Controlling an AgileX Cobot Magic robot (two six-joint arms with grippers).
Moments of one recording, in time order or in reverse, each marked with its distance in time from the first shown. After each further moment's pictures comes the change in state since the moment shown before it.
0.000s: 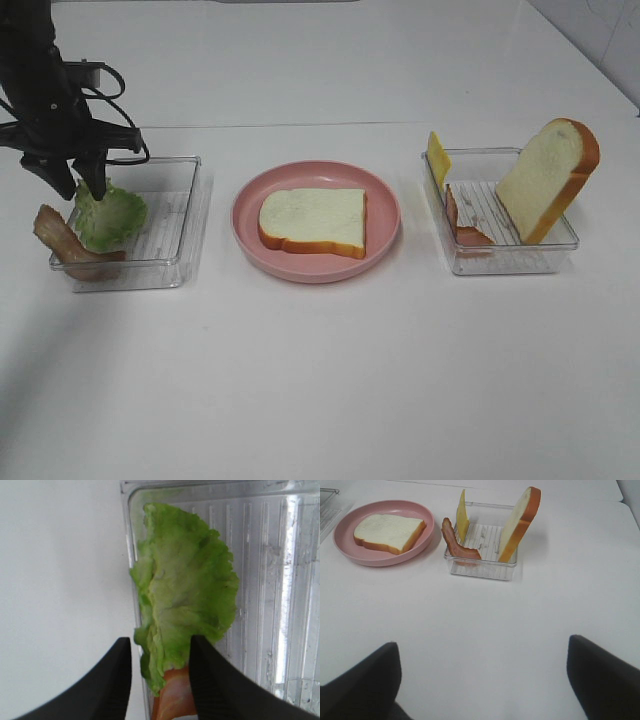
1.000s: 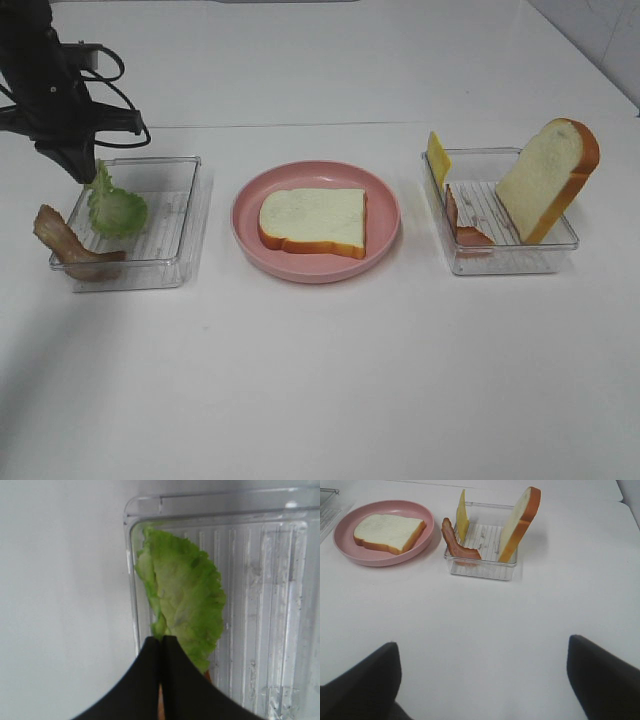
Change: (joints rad) left arm 0.000 0.000 -0.079 -0.007 0.028 -0.011; right arm 0.000 0.000 0.000 0.000 0.000 0.000
